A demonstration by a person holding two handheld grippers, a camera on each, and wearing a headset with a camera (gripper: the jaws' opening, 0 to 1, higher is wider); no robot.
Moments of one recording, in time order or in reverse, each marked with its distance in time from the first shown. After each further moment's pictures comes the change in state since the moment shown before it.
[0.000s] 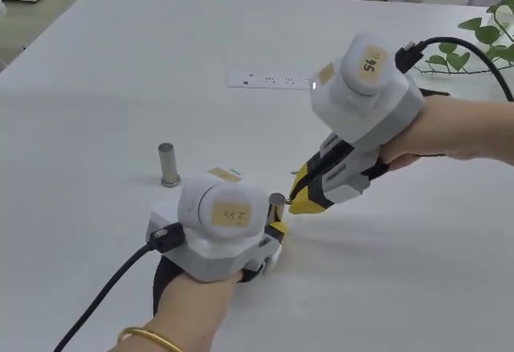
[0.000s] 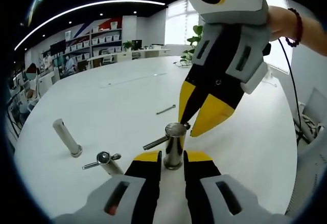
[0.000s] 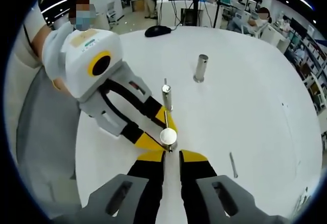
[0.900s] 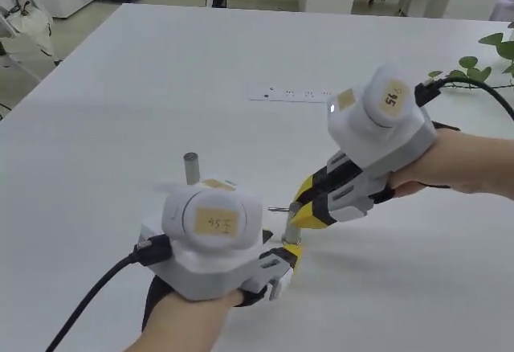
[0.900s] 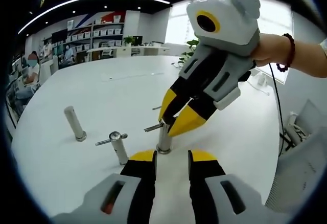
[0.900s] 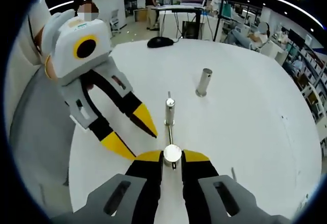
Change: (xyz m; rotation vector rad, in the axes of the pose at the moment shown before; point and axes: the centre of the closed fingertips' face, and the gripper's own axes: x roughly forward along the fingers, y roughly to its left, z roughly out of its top) left arm -0.041 -0.010 -0.001 -0.087 0.011 -0.056; right arm 0.011 0.005 0.018 -0.047 -0.114 -0.025
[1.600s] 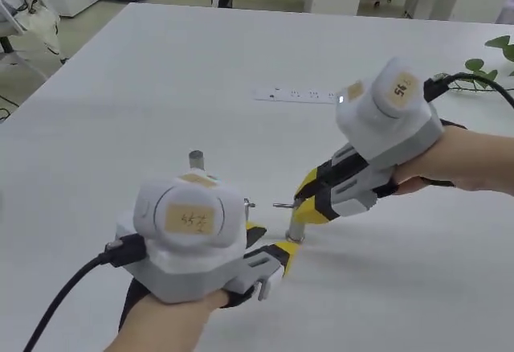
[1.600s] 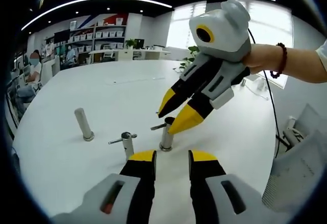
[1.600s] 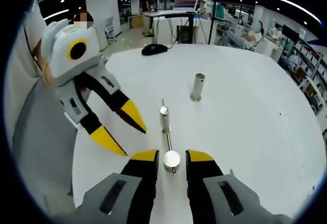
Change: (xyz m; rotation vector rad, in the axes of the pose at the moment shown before) left arm -0.018 0.005 0.006 -0.018 -0.032 0.003; right arm -0.007 -0.010 0.015 0.096 -0.078 -0.011
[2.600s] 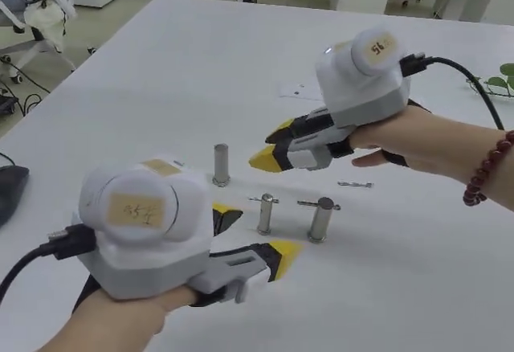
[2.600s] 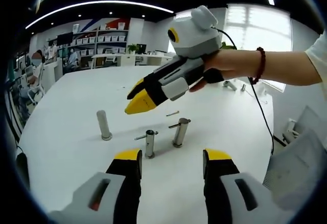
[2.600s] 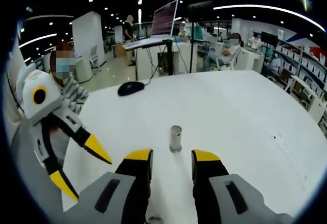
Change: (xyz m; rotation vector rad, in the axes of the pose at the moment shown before) left arm -0.040 0.025 0.003 -0.004 -0.047 0.006; right arm 0.042 -0.042 0.081 0.082 -0.214 -0.109
